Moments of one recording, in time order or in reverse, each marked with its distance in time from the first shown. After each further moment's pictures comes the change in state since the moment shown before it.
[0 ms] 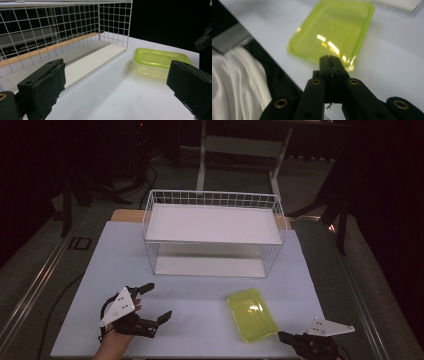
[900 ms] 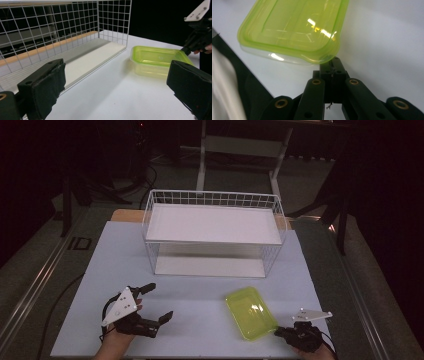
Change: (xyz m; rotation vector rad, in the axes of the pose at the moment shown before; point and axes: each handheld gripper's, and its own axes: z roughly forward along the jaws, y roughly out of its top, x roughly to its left) left arm 0.000 -0.001 0.003 0.010 -0.006 0.007; right arm -0.032 -0.005 0.046 0.115 -0.048 0.098
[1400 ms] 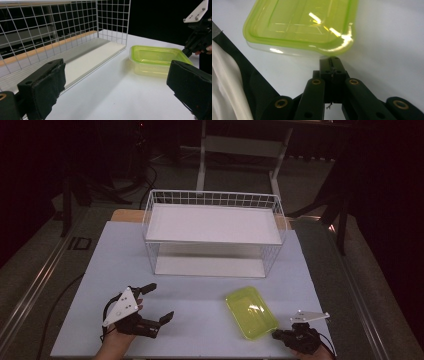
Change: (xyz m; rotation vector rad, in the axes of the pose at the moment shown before) left arm -0.001 0.000 0.001 0.003 -0.004 0.007; right arm 0.005 -0.002 0.004 0.033 0.022 0.021
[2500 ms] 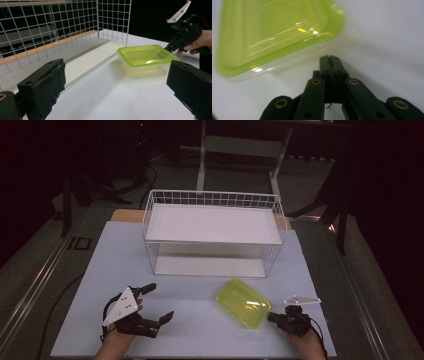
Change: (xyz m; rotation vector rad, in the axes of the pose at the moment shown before) left arm 0.000 -0.001 0.001 0.004 0.000 -0.007; right arm -0.019 0.028 0.027 -0.048 -0.085 0.084
